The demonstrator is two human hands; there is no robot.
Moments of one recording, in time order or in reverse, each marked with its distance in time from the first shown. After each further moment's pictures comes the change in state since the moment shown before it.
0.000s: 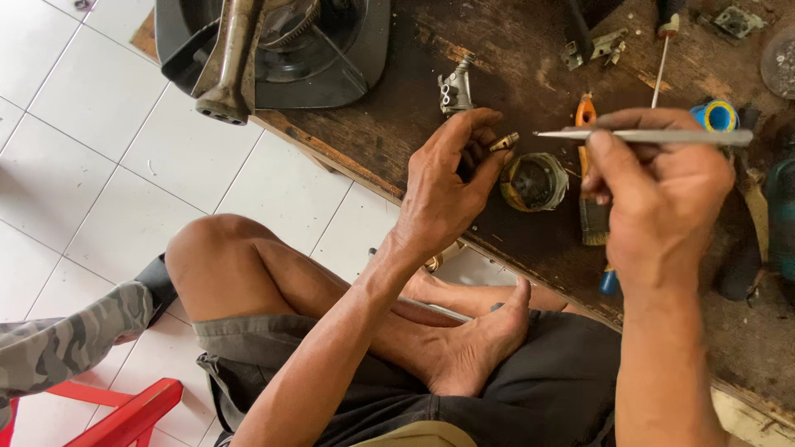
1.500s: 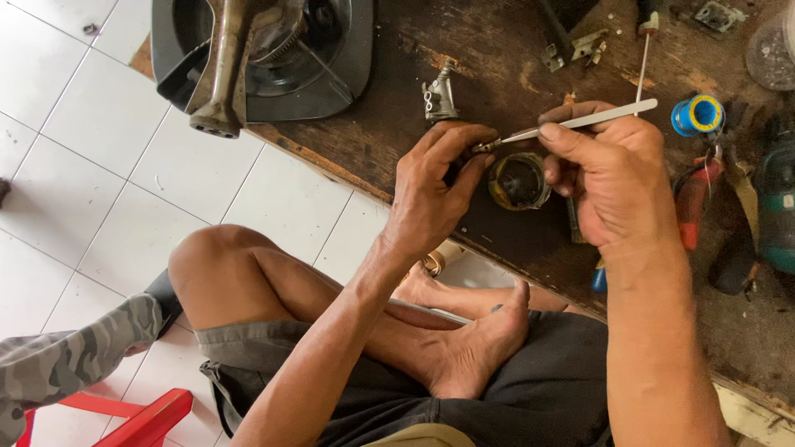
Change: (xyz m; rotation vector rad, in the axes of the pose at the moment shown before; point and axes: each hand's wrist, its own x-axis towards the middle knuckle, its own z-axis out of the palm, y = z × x) left_hand 0.003 -0.006 0.002 -0.003 -0.009 0.133; right_hand 0.035 0.037 0.009 0.357 -0.038 0.534
